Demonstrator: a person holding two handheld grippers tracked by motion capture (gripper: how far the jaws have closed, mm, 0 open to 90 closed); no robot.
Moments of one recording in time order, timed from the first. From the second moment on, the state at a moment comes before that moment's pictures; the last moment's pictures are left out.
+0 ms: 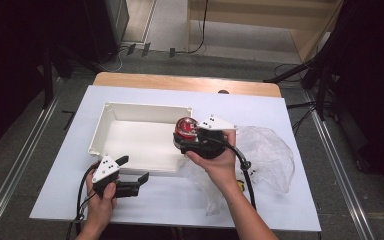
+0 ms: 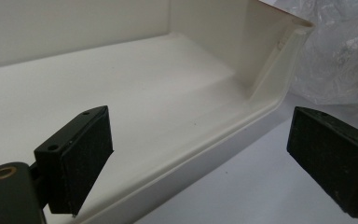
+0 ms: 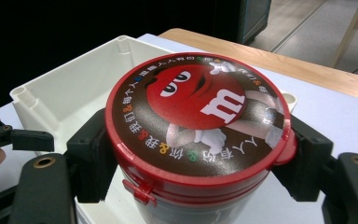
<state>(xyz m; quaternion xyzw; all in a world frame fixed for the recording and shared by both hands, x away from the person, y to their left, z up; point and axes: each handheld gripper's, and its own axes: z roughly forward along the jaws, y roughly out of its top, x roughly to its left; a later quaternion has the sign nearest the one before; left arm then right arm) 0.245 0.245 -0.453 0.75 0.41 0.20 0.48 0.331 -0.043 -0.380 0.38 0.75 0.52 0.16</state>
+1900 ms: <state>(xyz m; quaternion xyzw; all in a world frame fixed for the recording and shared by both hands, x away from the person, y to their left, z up) 0.247 0.244 -0.456 0.76 0.41 0.20 0.47 0.336 -0.013 -0.421 0.34 0.80 0.47 0.15</state>
